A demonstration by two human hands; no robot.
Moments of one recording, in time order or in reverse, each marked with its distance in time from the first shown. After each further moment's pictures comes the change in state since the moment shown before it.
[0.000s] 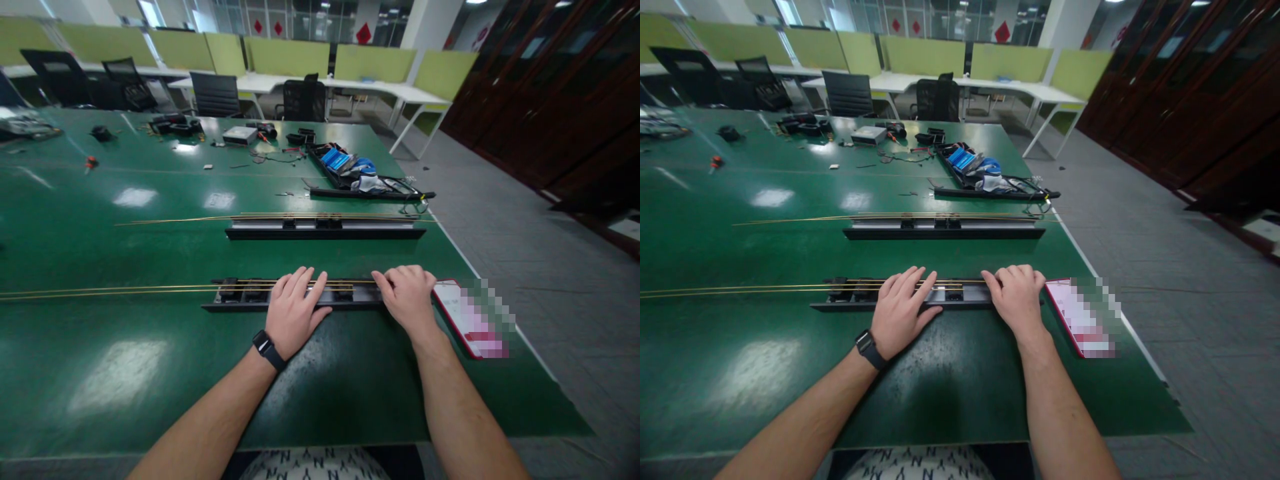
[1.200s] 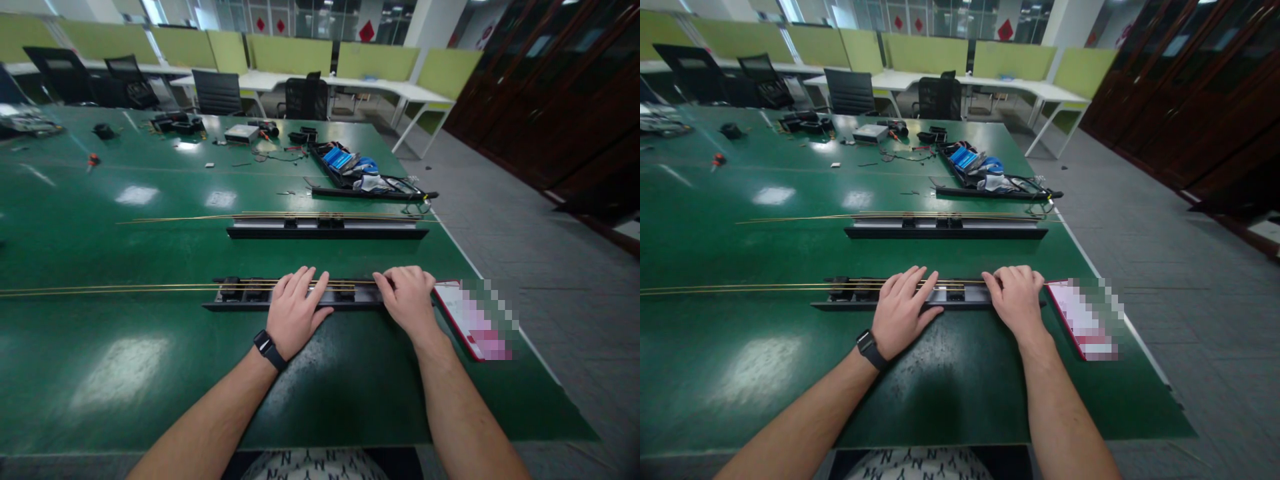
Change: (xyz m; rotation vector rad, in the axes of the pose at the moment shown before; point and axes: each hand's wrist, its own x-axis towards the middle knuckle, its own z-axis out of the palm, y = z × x) left_hand 0.000 0.000 -0.001 0.007 0.003 -0.001; right_hand 0.000 -0.002 -0.001 0.076 -0.039 -0.002
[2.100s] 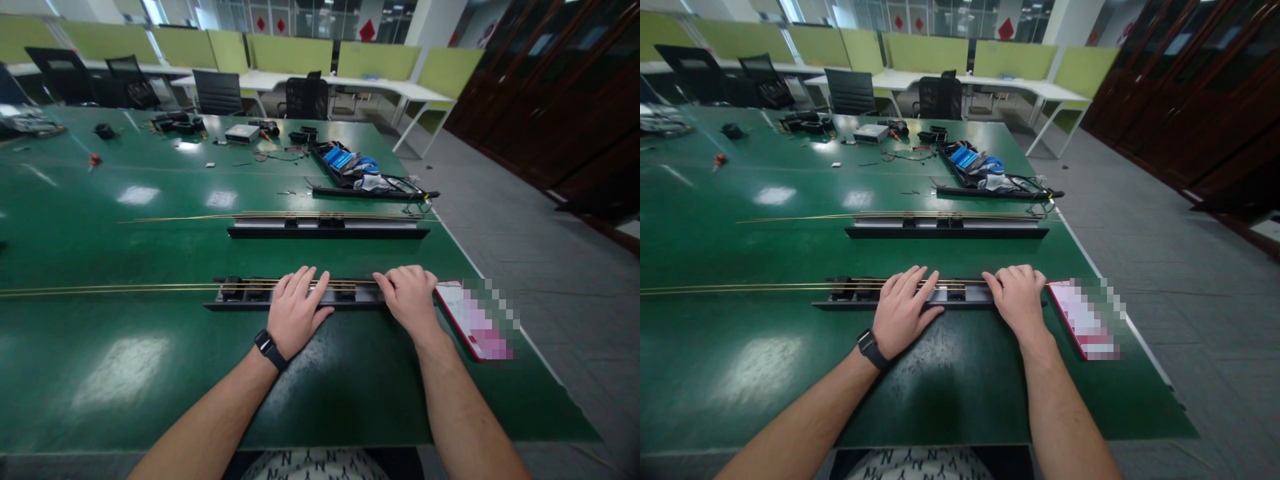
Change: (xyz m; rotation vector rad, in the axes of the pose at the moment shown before) left_hand 0.000 0.000 0.001 -0.010 -0.011 -0.003; right_hand 0.001 0.002 0.002 -0.077 0.011 -0.038
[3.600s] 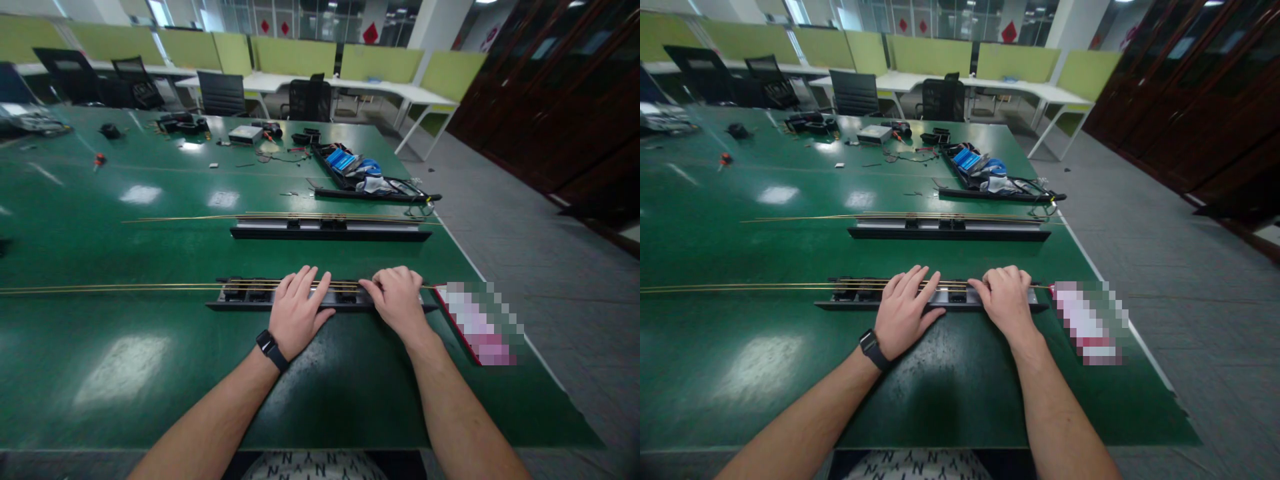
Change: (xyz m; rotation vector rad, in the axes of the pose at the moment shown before) left_hand 0.000 0.000 -0.002 0.024 -0.014 -0.001; right_hand 0.006 -0.021 0.003 0.072 -0.037 -0.066
